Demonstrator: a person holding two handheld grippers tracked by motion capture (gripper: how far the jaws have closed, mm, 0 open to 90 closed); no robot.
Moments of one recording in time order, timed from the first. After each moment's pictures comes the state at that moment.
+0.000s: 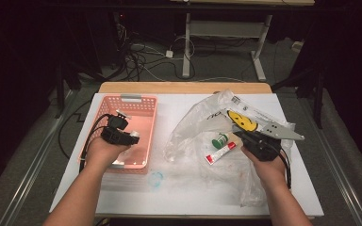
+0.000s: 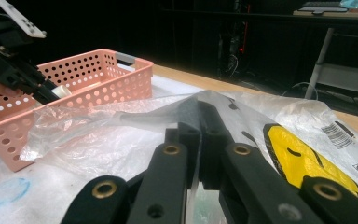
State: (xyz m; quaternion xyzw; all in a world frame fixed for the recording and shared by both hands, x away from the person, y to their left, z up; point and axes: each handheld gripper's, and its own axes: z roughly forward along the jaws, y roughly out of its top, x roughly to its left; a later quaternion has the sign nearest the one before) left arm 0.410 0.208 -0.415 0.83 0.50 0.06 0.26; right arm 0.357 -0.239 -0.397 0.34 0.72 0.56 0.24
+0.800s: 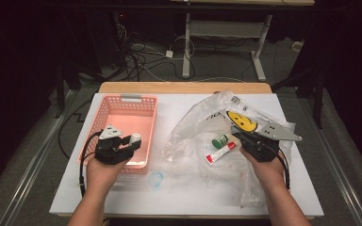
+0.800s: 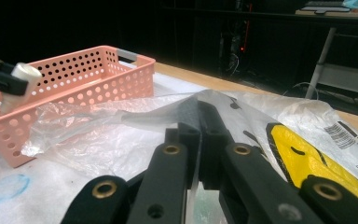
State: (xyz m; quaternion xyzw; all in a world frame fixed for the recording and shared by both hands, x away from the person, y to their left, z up) left arm 0.337 0.208 -0.408 0.77 0.45 0.15 0.42; right arm 0.357 -0.236 -0.400 0.34 0.72 0.55 0.24
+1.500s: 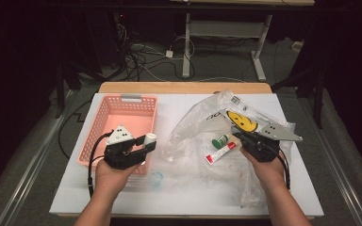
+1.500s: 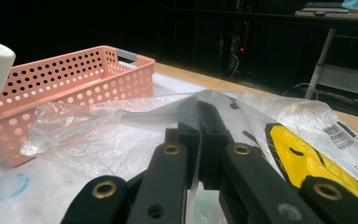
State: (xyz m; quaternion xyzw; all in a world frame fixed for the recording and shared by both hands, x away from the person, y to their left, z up) left arm 0.317 0.168 -0.385 0.78 0.38 0.14 0.47; right arm 0.357 -0.237 -0.400 0.34 0.72 0.55 0.24
